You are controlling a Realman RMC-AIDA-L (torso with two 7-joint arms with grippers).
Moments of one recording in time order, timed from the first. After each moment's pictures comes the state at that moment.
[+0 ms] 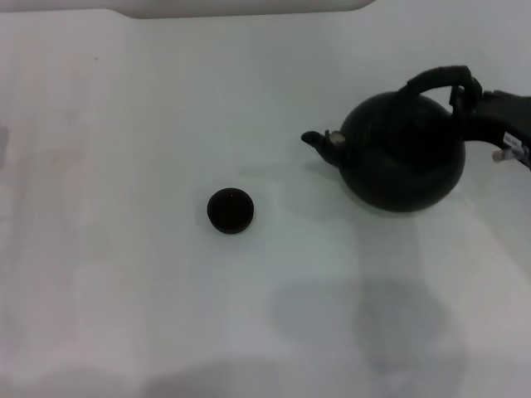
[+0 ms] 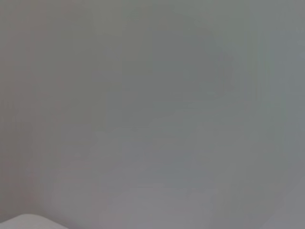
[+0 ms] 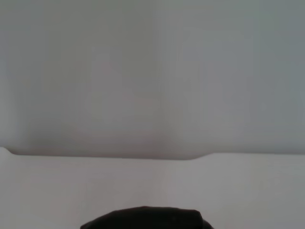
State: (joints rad) left arm -0.30 -2.07 -0.72 -0.13 -1.21 -1.25 2.68; right arm -0.20 2.01 -1.95 -1.62 0.34 0.29 0.03
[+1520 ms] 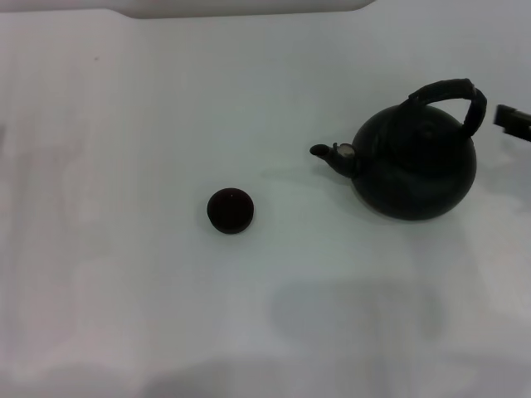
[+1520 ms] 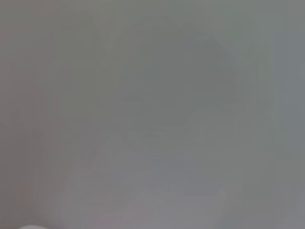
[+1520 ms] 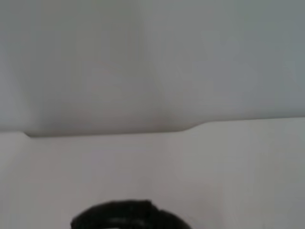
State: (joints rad) left arm -0.31 -2.07 -0.74 -0.12 -1.22 -1.26 2.68; right arm -0.28 2.01 -1.53 -1.76 1.06 0.80 -0.58
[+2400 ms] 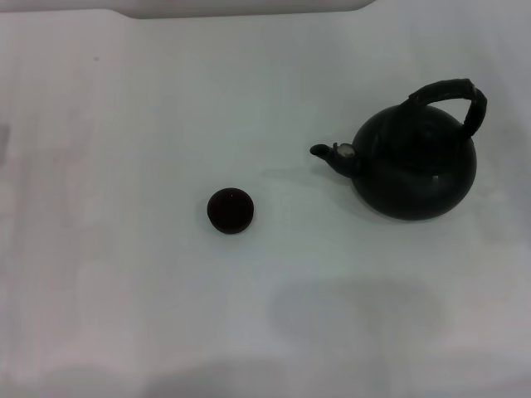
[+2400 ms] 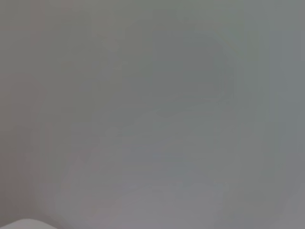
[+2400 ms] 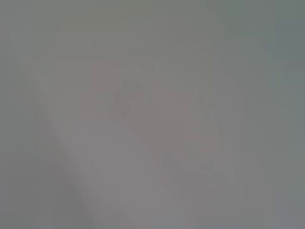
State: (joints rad) left arm -0.31 -2.08 -0.74 -0.13 -1.21 -1.25 2.68; right arm 0.22 2.02 -0.74 -0.36 2.13 1.28 -2.14
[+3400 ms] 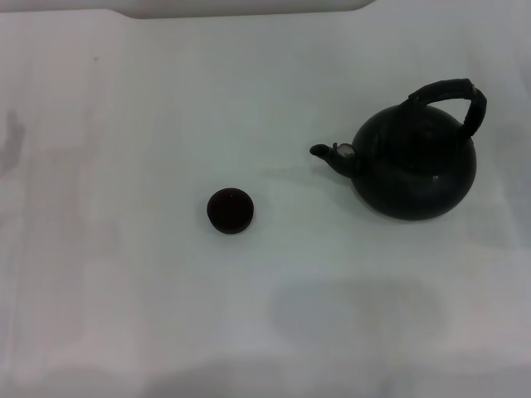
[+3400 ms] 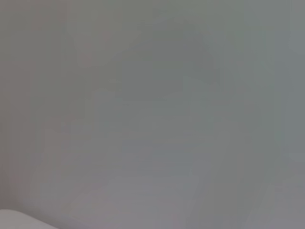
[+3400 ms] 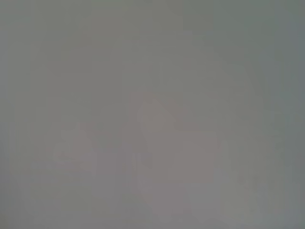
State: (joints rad) left arm -0.31 -2.08 -0.73 -0.13 -1.16 -1.25 2.68; right arm 0.31 2.02 -0.70 -0.07 2.36 1.21 -2.69
